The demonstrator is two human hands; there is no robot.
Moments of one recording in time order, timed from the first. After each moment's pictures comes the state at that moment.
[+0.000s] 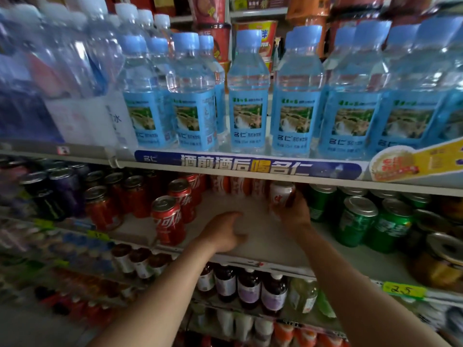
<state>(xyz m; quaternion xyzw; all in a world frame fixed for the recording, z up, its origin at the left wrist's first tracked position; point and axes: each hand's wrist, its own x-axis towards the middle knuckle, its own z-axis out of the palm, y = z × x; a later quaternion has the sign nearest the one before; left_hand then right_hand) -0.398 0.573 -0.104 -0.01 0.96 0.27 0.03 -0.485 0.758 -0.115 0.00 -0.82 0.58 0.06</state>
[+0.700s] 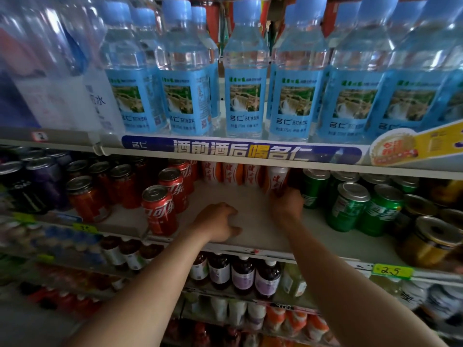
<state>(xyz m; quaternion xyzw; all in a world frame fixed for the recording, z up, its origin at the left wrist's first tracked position) -0.406 0.564 -0.108 0.04 0.98 0.17 0.06 -0.494 0.750 -0.131 -0.13 -0.86 0.49 0.08</state>
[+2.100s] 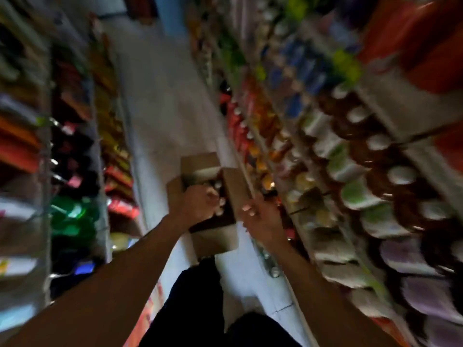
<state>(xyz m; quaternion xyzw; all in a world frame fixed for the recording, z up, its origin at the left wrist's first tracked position) -0.058 0.395 -0.340 -0.50 0.75 0.43 -0.06 -0.223 0.496 -0.337 0.42 -0.74 0.32 -0.42</state>
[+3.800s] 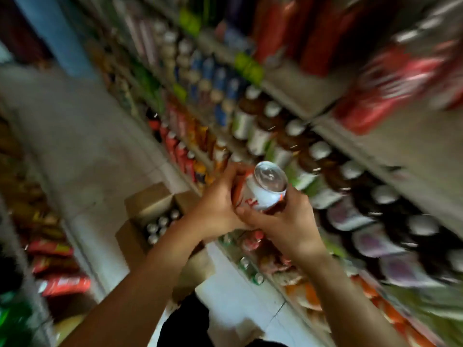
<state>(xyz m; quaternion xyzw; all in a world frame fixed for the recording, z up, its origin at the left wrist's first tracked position) -0.169 0.417 -0.275 -0.22 0.74 0.61 -0.16 -0.258 0.548 -0.229 0.29 -0.77 0.49 -0.28</state>
